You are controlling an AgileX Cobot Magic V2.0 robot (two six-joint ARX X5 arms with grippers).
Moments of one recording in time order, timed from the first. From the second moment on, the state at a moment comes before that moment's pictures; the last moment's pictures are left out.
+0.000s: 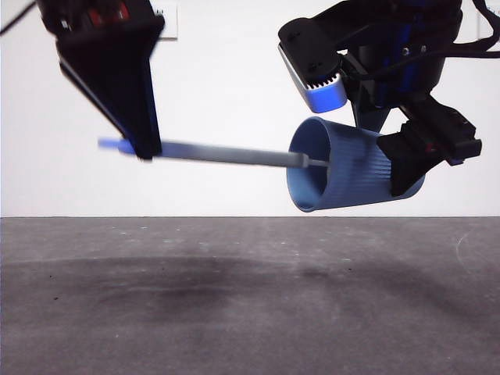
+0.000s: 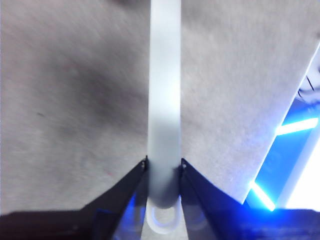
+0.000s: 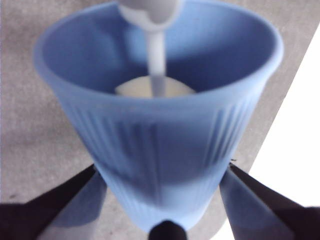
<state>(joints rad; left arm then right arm) -0.82 1.35 1.10 -0.86 -0.01 0.27 0.85 1.41 0.95 -0.55 0.65 -1.12</state>
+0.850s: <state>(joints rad) -0.81 1.14 1.10 -1.24 -0.11 0.24 0.88 1.41 0.95 -0.56 0.64 -1.09</state>
